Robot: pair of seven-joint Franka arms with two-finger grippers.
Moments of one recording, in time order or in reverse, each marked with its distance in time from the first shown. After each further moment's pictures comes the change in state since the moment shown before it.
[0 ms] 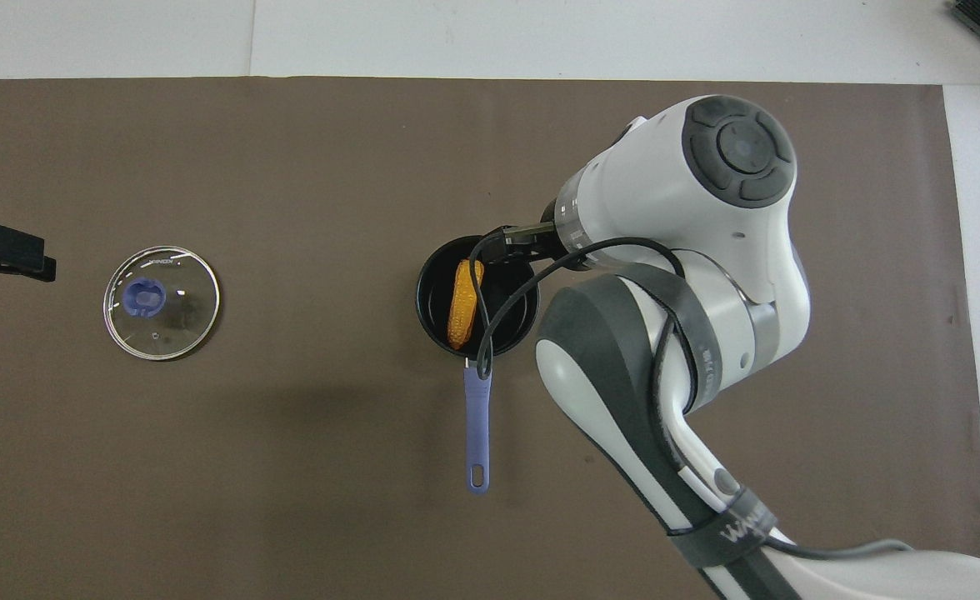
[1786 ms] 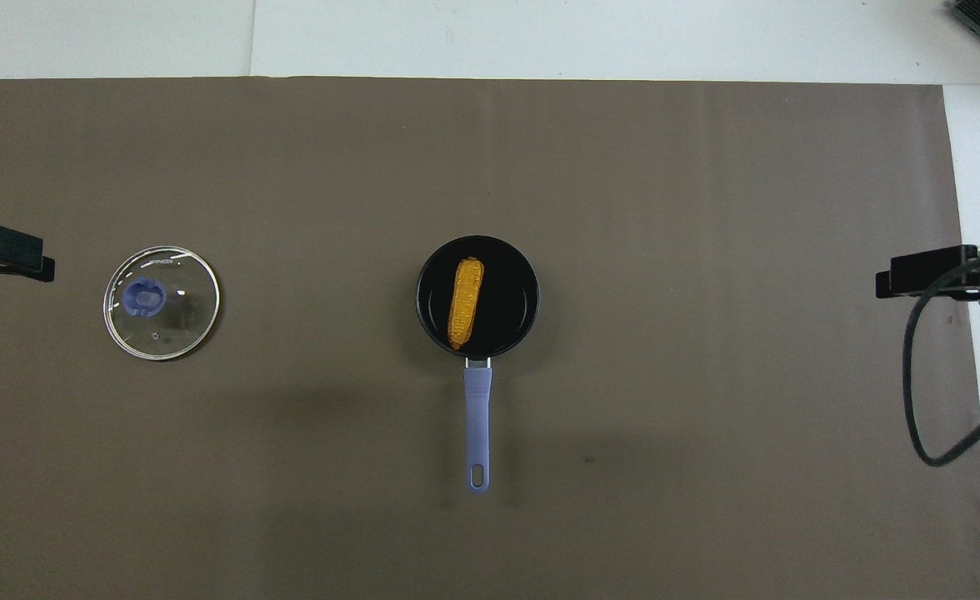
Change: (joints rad) left arm 0.000 -0.002 0.000 0.000 0.000 0.000 0.000; right arm -0.155 -0.233 -0.104 -0.025 -0.134 -0.297 -0.155
